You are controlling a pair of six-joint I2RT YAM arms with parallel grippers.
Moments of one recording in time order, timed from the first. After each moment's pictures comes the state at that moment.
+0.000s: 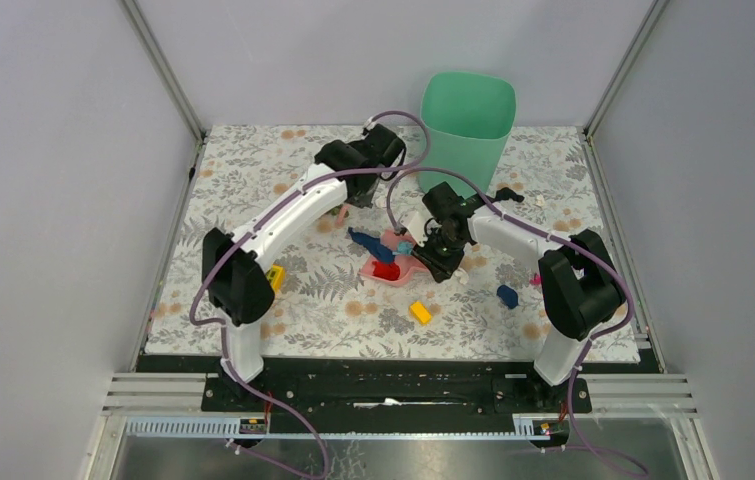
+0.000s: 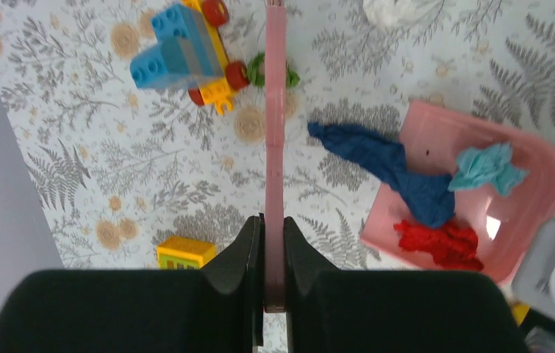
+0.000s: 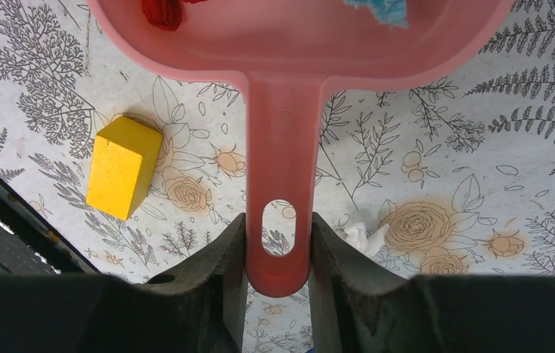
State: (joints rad) left arm -0.70 1.88 1.88 -1.11 -0.47 -0.26; right arm 0.57 1.75 1.21 -0.81 -0.25 -0.48
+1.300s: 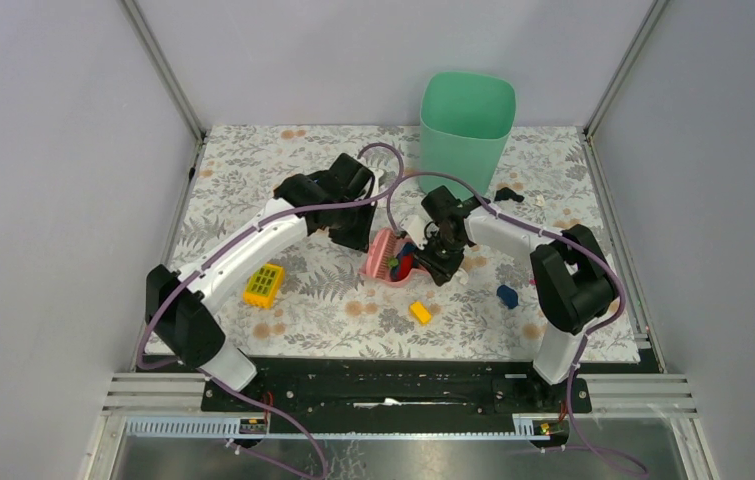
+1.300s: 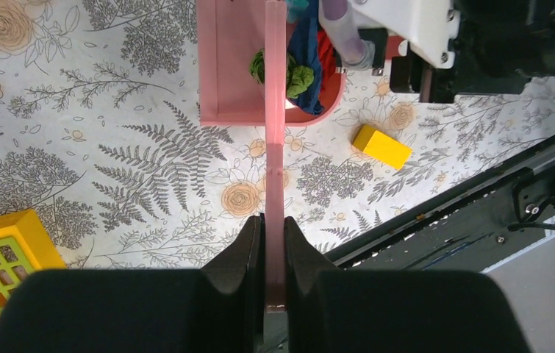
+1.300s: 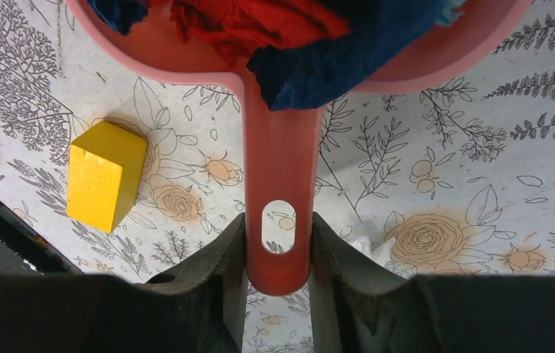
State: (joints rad) left arm -0.69 1.57 1.50 -0.98 0.08 -0.32; right arm 0.57 1.80 1.20 -0.80 -0.25 -0.48
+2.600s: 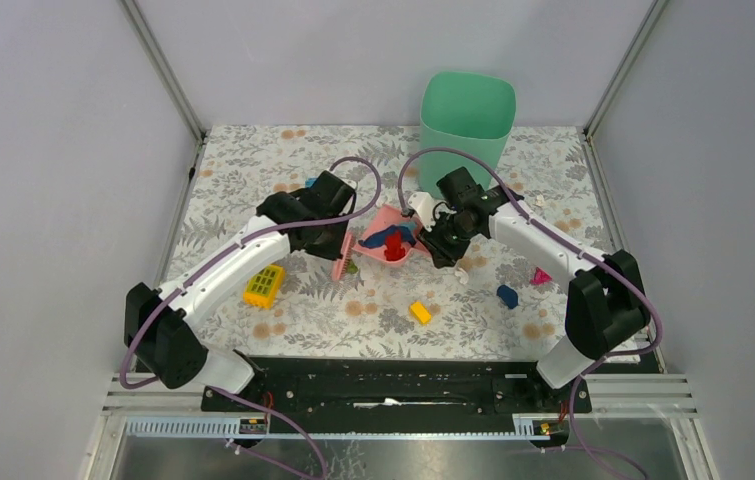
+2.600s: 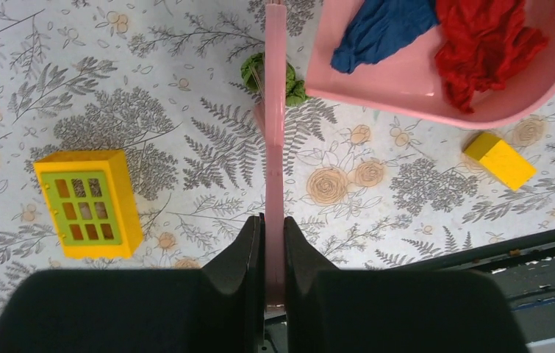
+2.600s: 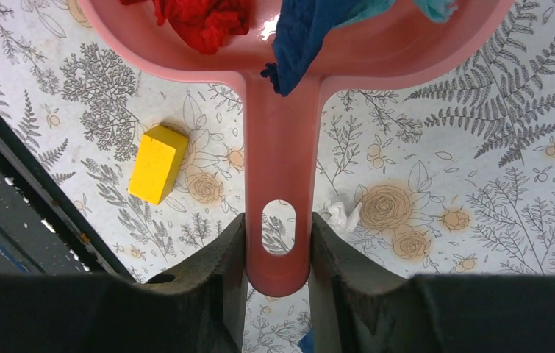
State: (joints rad) left arm -0.66 1.43 1.31 -0.99 -0.16 -0.34; right arm 0.54 1.61 1.24 -0.83 -0.30 -0.46
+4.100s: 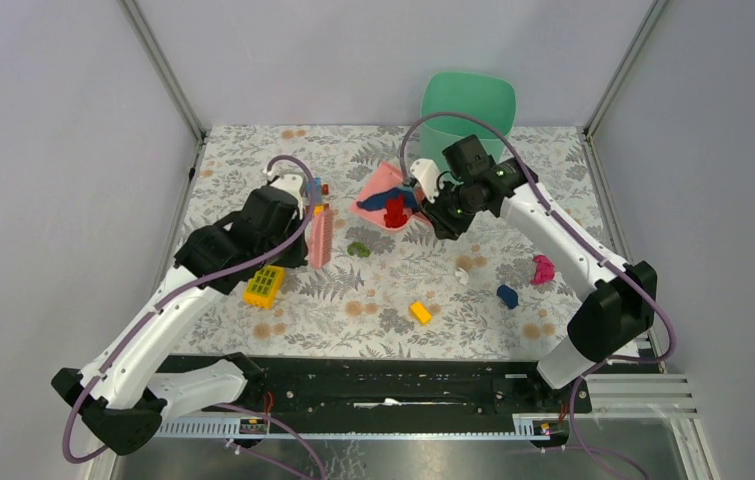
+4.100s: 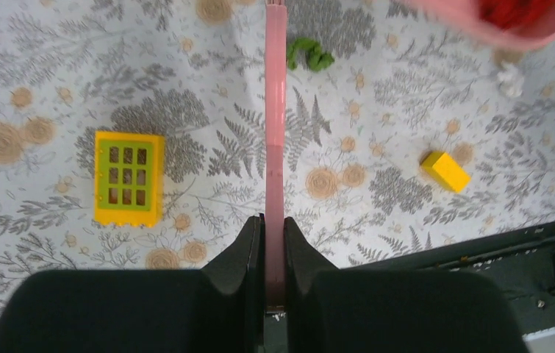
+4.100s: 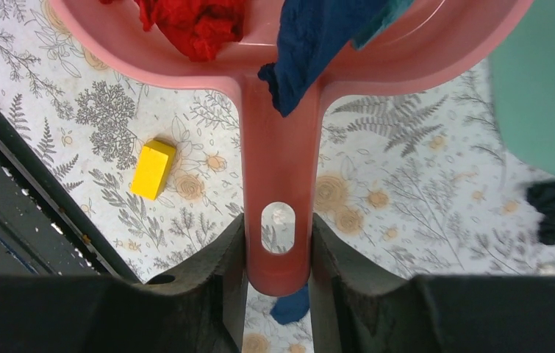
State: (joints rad) left arm -0.65 1.06 1.30 -1.05 -0.23 -0.42; right arm 0.53 1.59 1.49 -0.98 -0.25 -0.47
